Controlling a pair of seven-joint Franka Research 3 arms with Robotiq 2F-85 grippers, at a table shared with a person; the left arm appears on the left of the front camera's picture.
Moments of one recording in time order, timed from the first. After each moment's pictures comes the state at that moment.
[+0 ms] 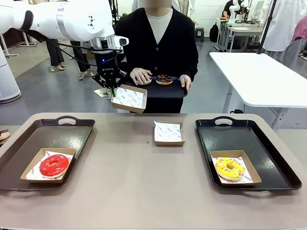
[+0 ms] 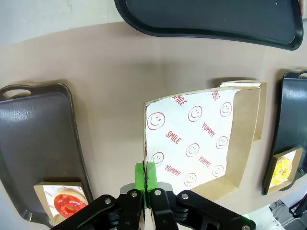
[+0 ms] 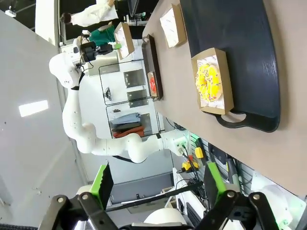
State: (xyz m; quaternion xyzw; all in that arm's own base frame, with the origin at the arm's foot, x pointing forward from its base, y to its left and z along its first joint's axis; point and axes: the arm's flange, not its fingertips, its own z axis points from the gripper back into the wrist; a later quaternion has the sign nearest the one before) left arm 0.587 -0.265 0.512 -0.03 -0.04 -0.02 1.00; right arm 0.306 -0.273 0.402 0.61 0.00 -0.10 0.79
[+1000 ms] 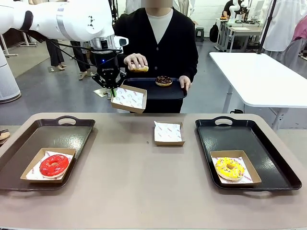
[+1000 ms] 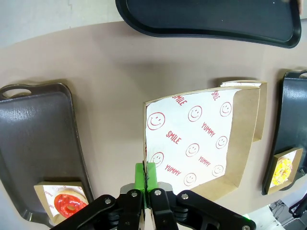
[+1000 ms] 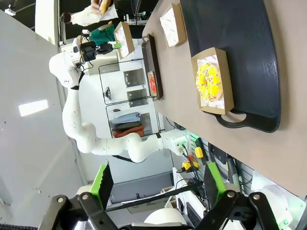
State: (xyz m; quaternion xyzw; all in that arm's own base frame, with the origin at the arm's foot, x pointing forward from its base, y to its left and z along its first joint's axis) left arm 0.587 -0.265 0.512 -0.03 -0.03 -0.02 1.00; right arm 0.306 -0.272 0.402 0.61 0.00 -0.10 0.79
